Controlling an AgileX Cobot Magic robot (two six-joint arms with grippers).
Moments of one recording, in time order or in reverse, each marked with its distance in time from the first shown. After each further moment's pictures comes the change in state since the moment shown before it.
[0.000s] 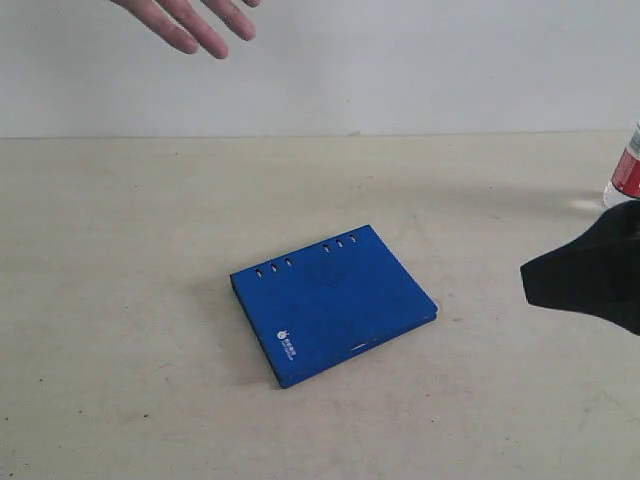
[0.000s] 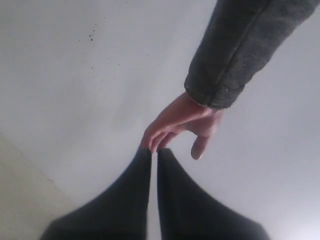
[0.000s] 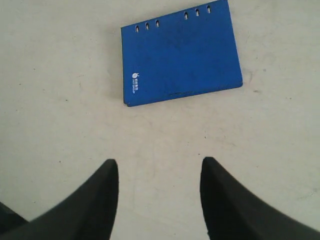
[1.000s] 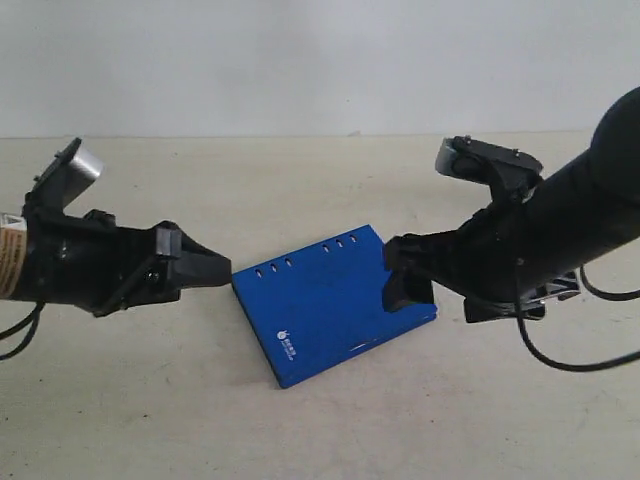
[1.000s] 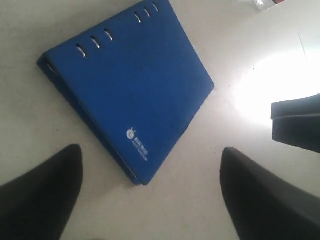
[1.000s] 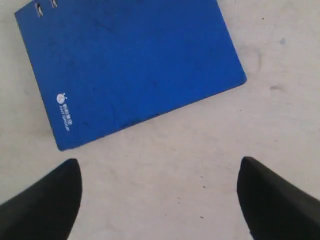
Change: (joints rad) left arm -0.033 1.545 -0.629 1.381 -0.403 -0.645; right arm -0.100 0.736 -0.074 0.314 -0.316 -0.192
